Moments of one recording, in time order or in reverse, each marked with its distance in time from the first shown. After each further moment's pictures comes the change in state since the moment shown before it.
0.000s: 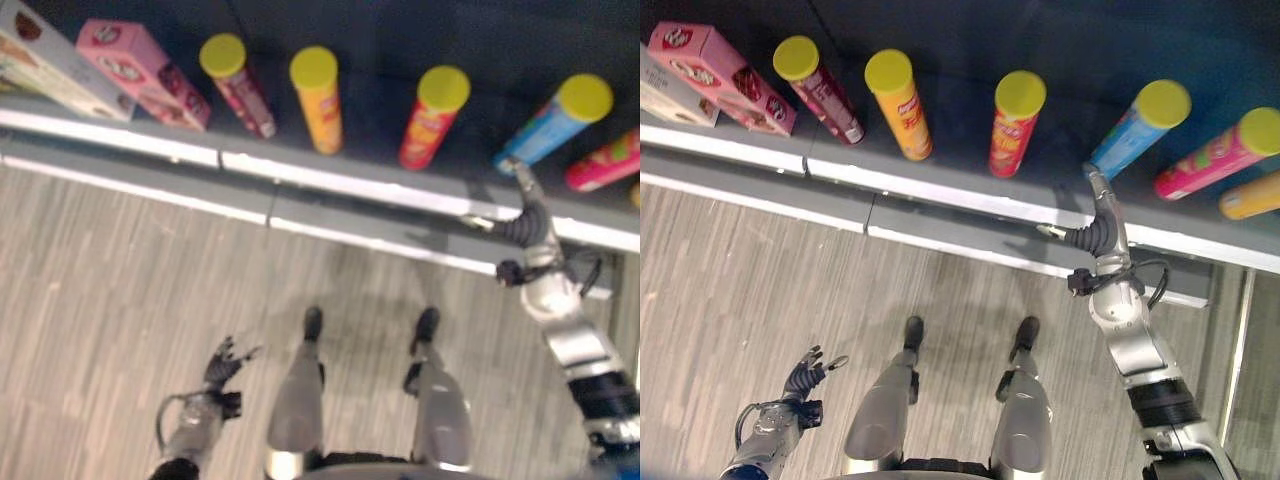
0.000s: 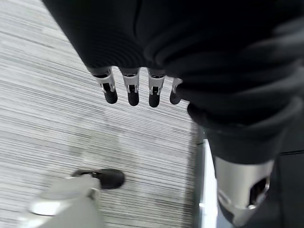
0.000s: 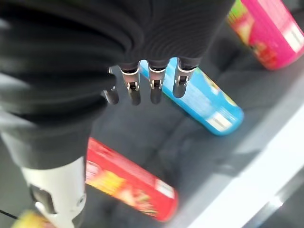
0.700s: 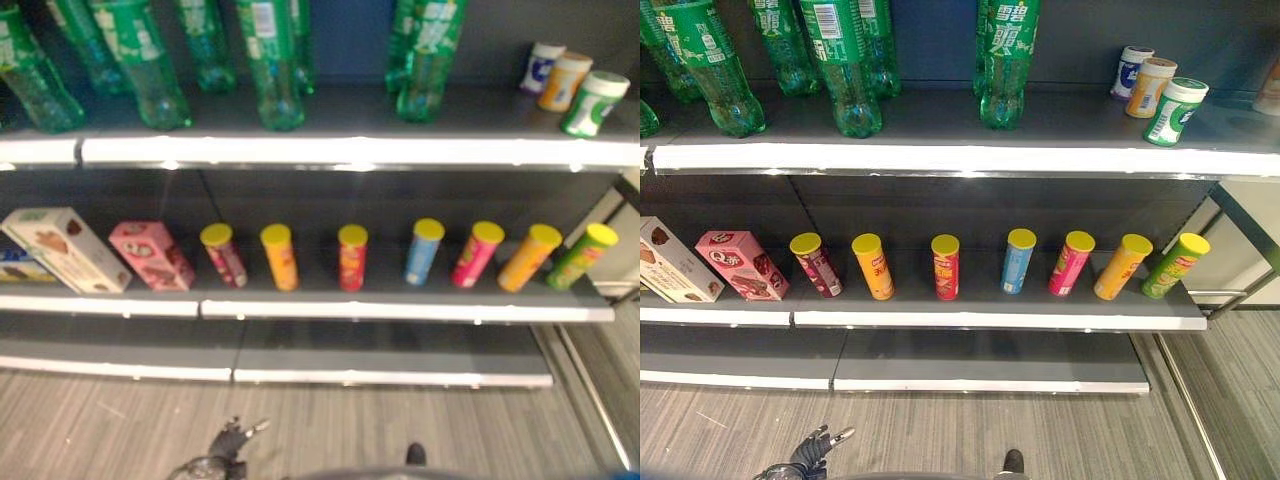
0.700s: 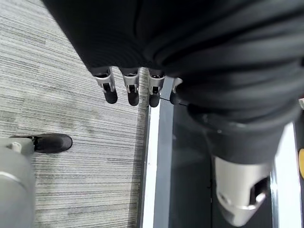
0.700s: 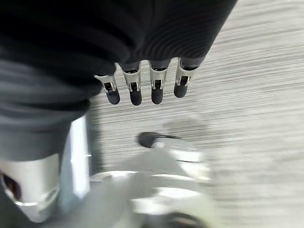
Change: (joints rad) left arm 0.078 -0.103 0.026 0.280 0.073 0.012 -0.095; right arm 0.344 0.289 -0.049 1.104 0.236 0.076 0.296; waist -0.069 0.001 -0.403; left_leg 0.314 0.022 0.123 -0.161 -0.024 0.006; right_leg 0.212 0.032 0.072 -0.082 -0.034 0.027
